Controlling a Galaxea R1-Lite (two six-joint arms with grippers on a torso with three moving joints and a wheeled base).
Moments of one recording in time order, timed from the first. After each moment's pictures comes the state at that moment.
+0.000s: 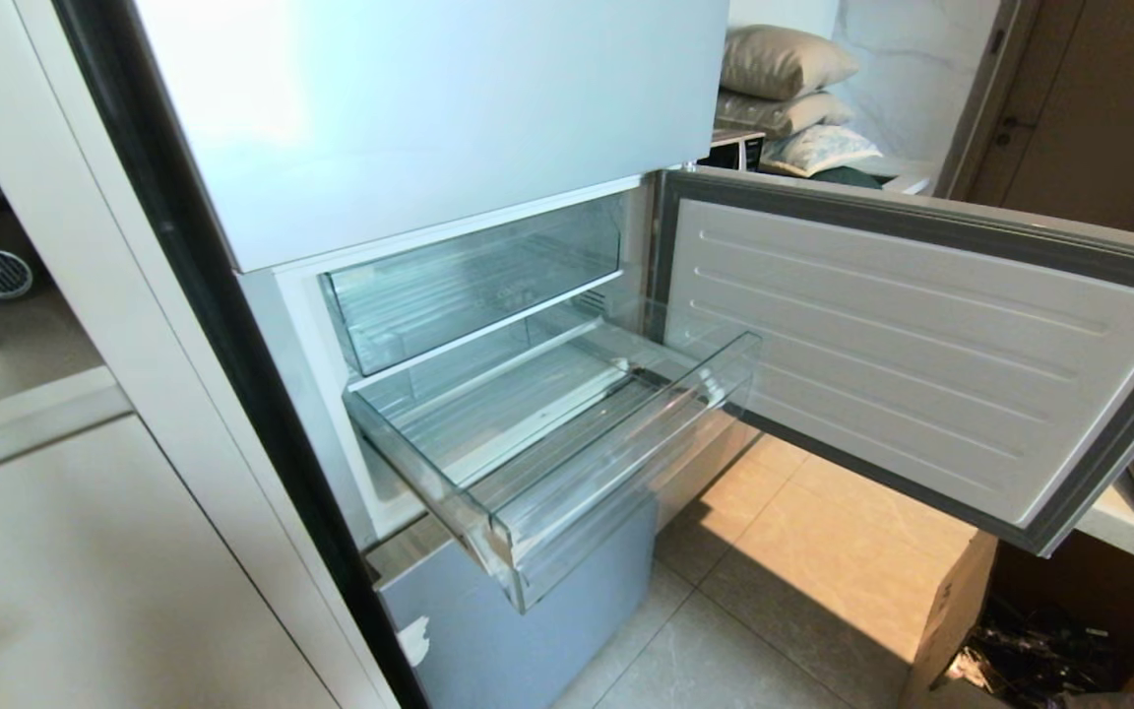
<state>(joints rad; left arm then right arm) -0.01 0.00 -0.01 0.02 0.00 0.00 -0.04 0.51 -0.07 -0.29 0.01 -0.03</state>
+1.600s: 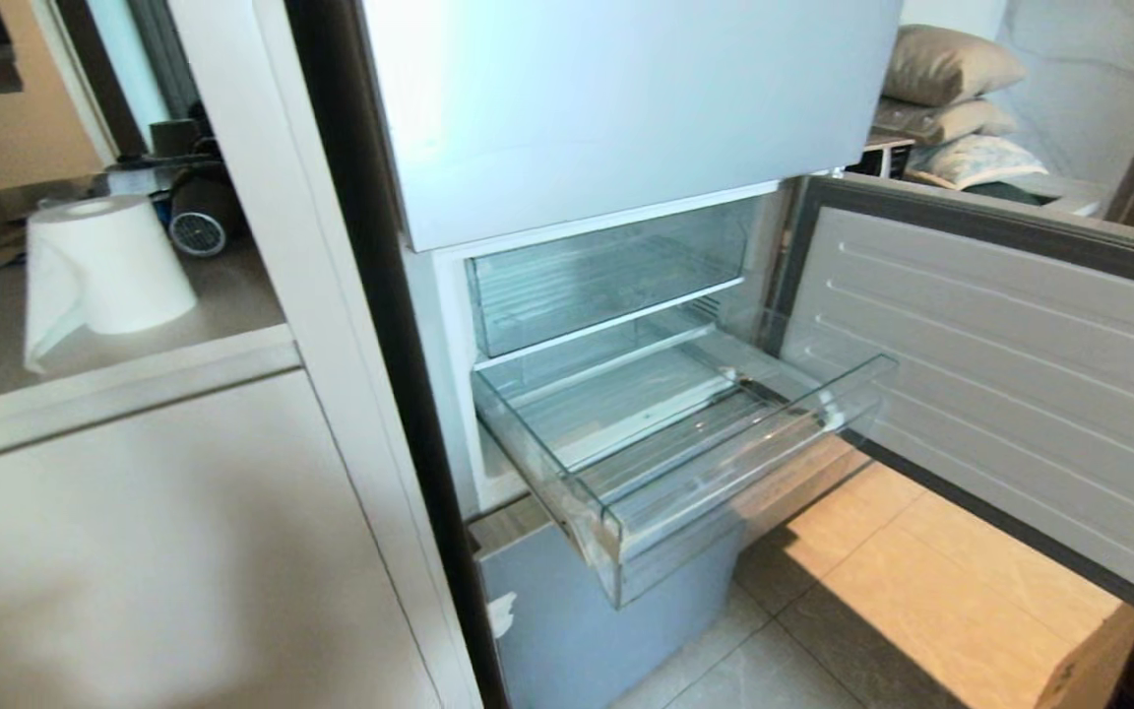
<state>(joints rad) -0.01 0.00 -0.01 0.02 0.00 0.00 0.01 0.00 0.00 0.00 0.02 -0.10</state>
